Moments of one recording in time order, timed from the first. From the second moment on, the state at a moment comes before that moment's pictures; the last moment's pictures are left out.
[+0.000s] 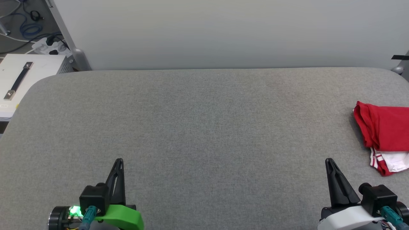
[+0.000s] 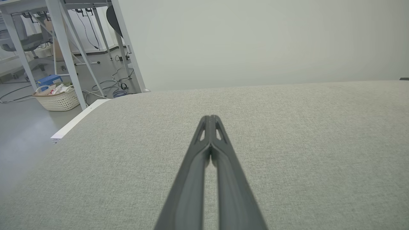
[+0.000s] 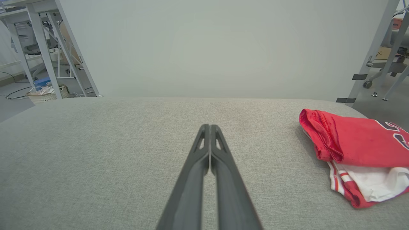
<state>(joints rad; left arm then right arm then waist) 0.09 0.09 -0.02 0.03 -0.04 0.00 -0.17 0.13 -0.07 0.00 -0.04 0.11 0.13 -0.17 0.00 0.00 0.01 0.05</state>
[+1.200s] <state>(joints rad) 0.06 0.07 -0.01 0.02 -0.03 0.00 -0.10 0.08 -0.06 0.00 -0.03 0.07 0.13 -0.10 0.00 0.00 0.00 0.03</state>
